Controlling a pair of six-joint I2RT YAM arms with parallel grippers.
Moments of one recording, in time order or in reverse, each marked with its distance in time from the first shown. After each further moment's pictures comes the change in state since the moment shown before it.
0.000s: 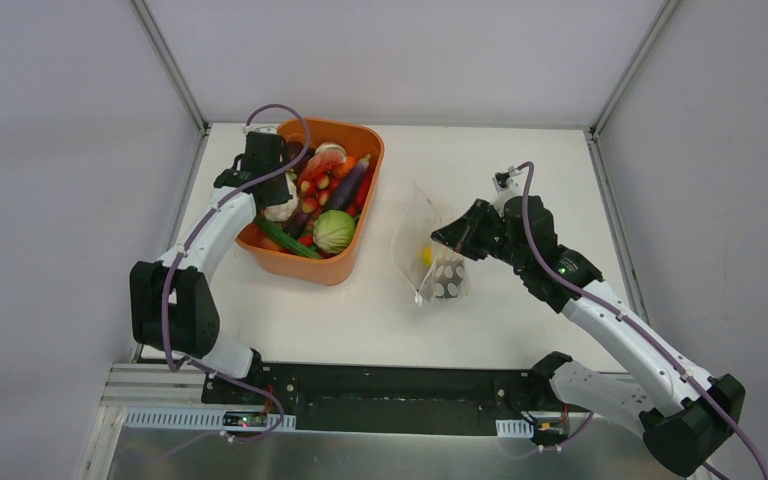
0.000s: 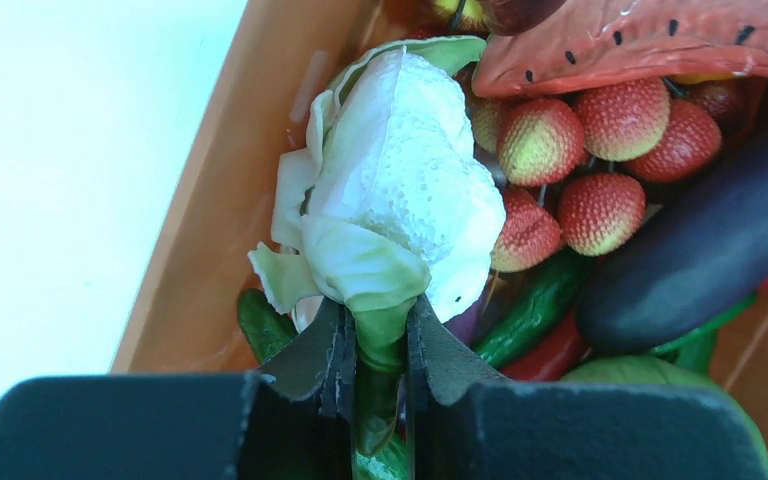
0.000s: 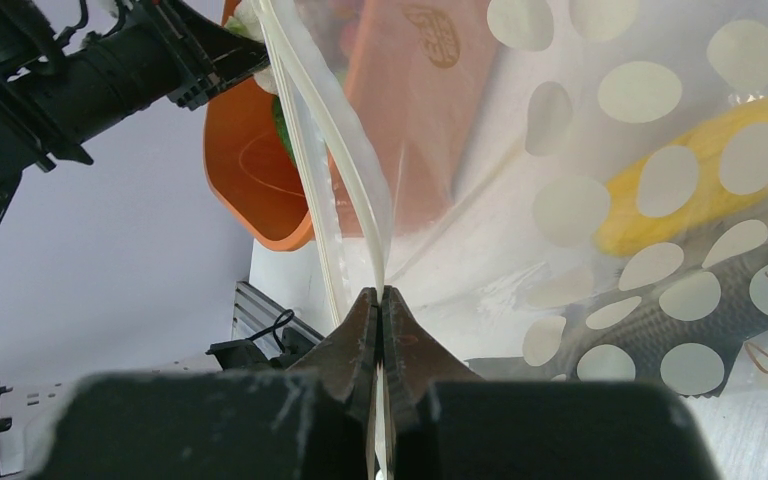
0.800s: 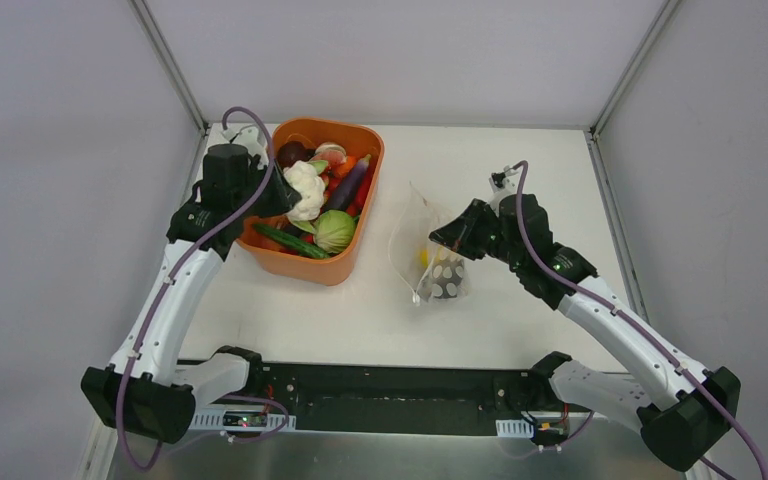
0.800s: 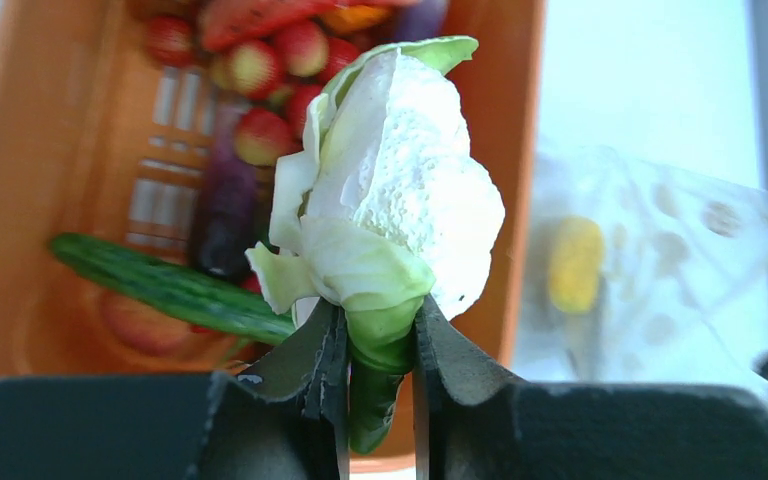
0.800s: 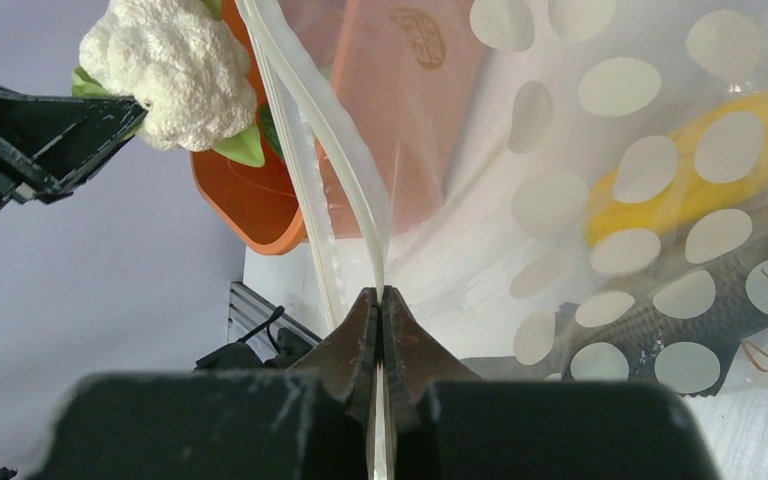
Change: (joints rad) left arm -0.027 -0.431 -0.053 -0.095 0.363 -0.116; right arm 0.000 0.028 0.000 0.005 0.001 0.005
